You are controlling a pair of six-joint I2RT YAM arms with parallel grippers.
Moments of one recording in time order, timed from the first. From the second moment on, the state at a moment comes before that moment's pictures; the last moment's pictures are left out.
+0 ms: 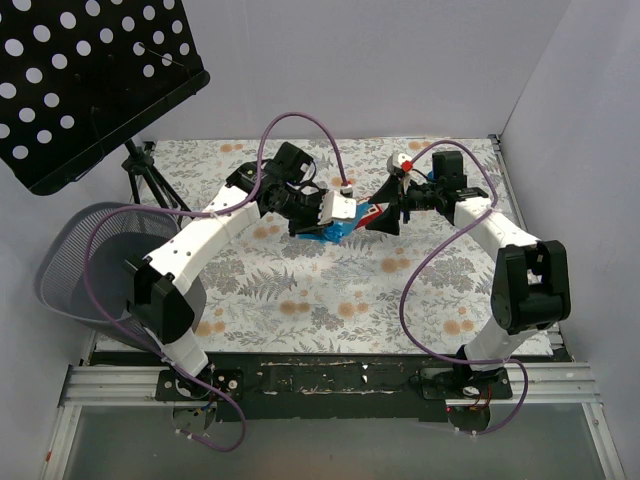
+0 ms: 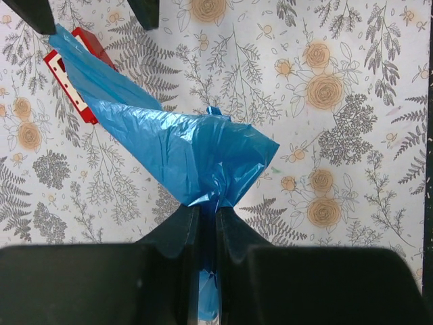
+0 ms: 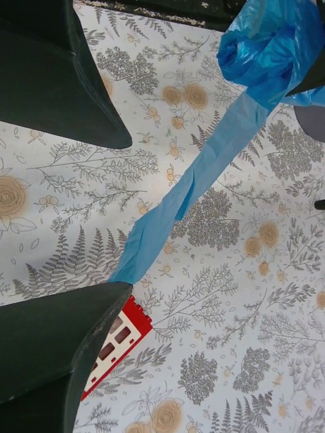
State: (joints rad) left arm -0.65 1.68 1.69 -1.02 0.51 0.96; right arm 0.20 1.65 1.16 -0.20 -1.20 -0.54
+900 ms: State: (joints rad) left arm -0.63 1.39 1.20 -0.58 0.54 0.40; right arm 0.34 1.63 1.26 -0.68 -1.13 -0.70
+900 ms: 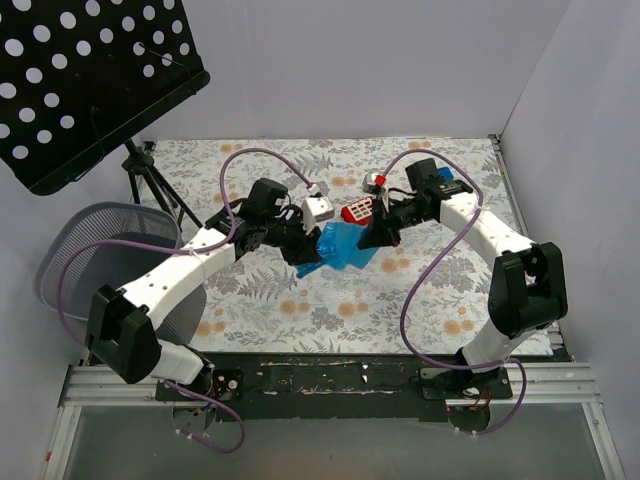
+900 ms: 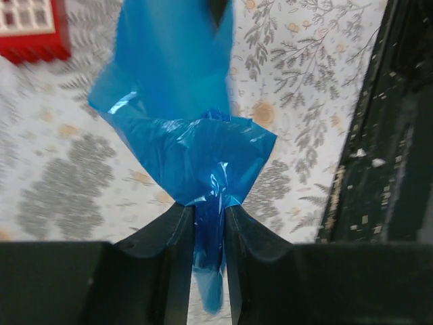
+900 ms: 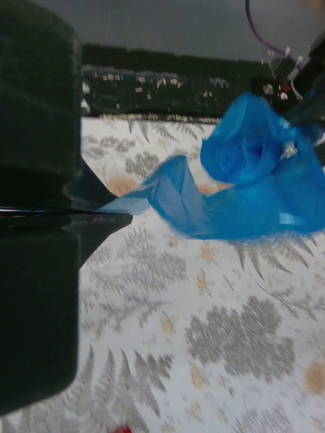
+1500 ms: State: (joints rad) left arm -0.51 1.58 0.94 -0.12 0.75 -0.17; right arm 0.33 1.76 1.33 -0.96 -1.01 -0.20
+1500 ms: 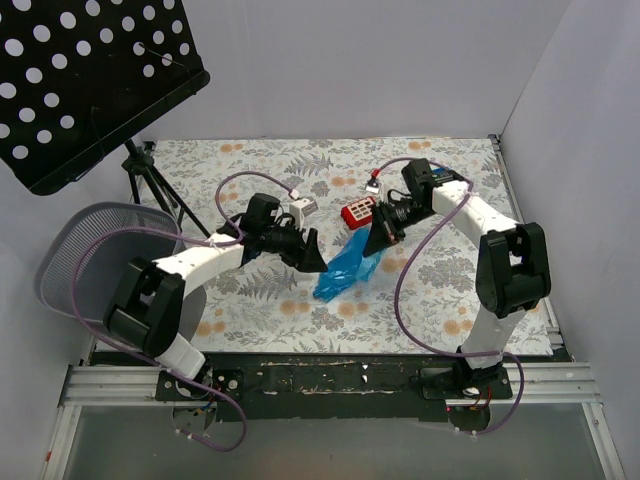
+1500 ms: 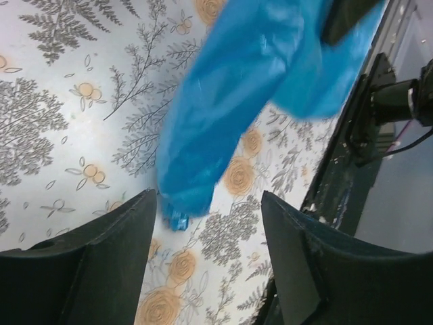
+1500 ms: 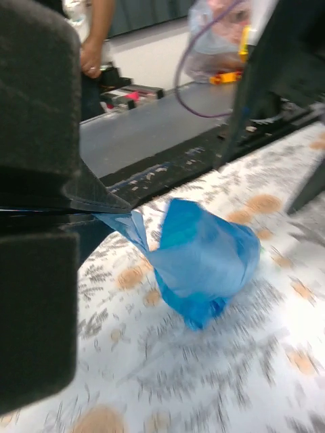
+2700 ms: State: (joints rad) left arm -0.51 1.50 0.82 -0.10 0.55 -0.04; right arm 0.25 1.38 1.66 -0.71 -0.86 -0.54
